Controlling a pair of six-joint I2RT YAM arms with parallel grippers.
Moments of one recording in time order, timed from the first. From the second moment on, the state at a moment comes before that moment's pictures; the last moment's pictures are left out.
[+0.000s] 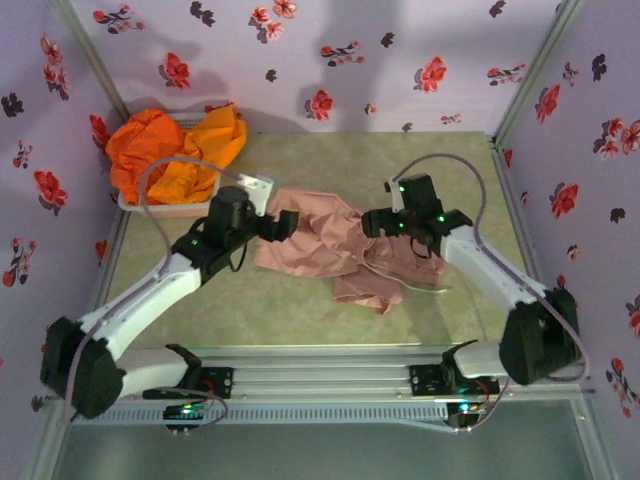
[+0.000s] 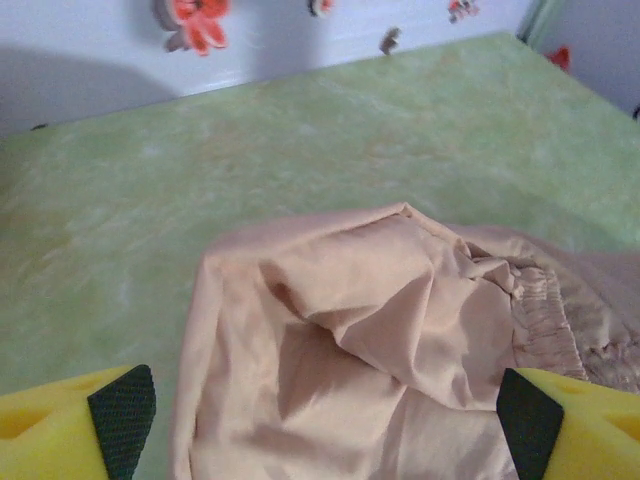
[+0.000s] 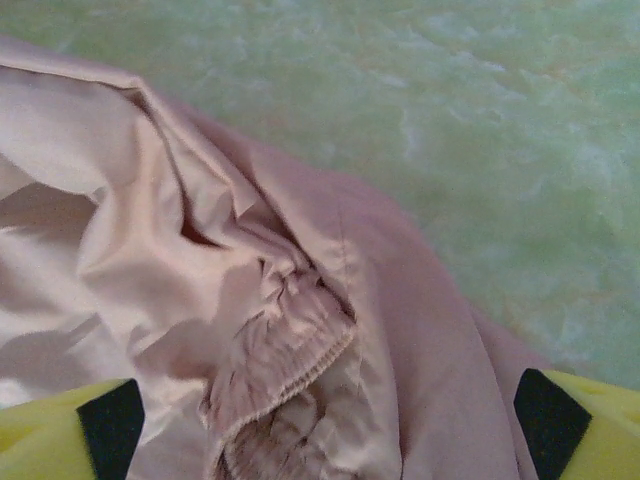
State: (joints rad) left arm -0.59 1.17 0.87 -0.15 -0.03 -0.17; right arm 0.41 1.39 1.04 -0.49 -0.06 0.17
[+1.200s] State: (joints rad) left arm -0.37 1.37 0.50 0.09 0.18 -0.63; right arm 0.41 1.73 1.19 -0.55 -0.13 0.30
